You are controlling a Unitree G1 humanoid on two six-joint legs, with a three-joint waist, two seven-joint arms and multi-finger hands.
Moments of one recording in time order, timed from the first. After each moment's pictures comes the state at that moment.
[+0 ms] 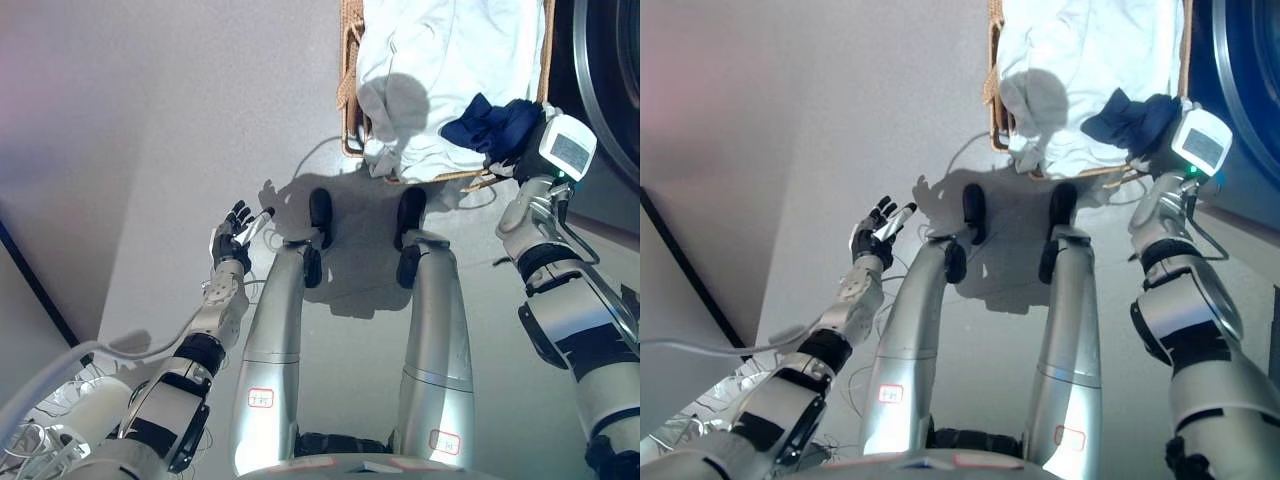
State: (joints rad) left arm -0.50 0.25 -0.28 0.77 -0.72 -0.23 0.28; right arm -1.07 -0.61 0.52 1.36 -0.23 0.01 -0.69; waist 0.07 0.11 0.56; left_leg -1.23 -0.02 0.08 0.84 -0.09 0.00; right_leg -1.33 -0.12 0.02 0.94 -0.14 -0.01
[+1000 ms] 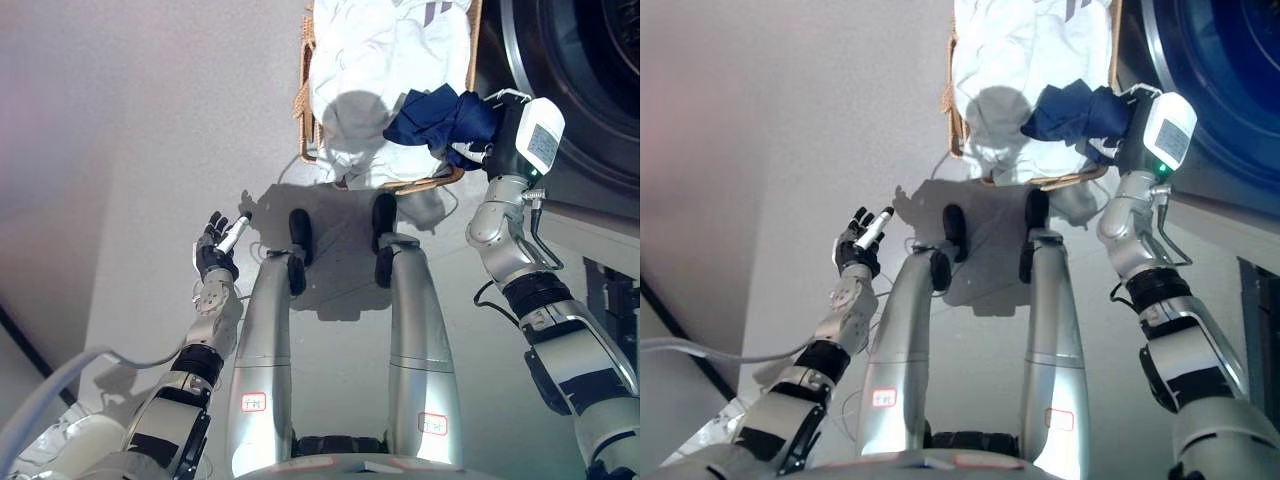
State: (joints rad) left arm -0.43 0.22 -0.15 0.74 -0.71 -0.24 0.37; right arm -0.77 -0.61 0.34 0.66 -0.29 0.01 -0.81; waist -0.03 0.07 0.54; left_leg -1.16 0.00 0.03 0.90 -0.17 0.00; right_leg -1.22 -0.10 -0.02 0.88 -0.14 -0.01
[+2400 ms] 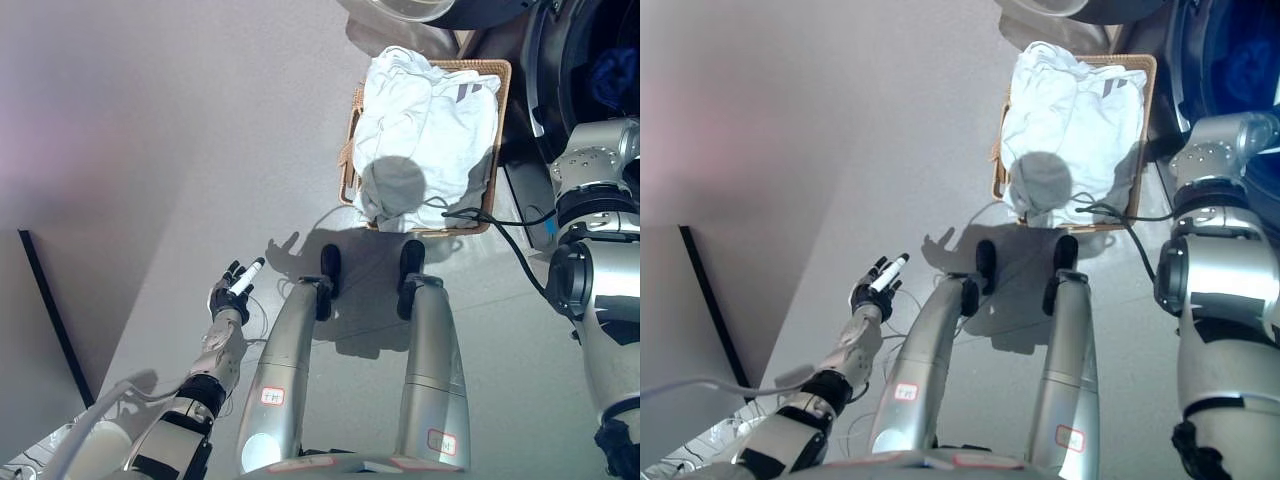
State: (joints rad) left arm -0.33 0.18 -0.24 0.86 -0.83 -0.20 0.28; right arm -1.28 -0.66 -0.07 1.24 1.20 -0.41 -0.61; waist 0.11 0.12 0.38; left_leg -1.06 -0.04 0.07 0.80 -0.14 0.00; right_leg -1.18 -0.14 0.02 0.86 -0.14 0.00
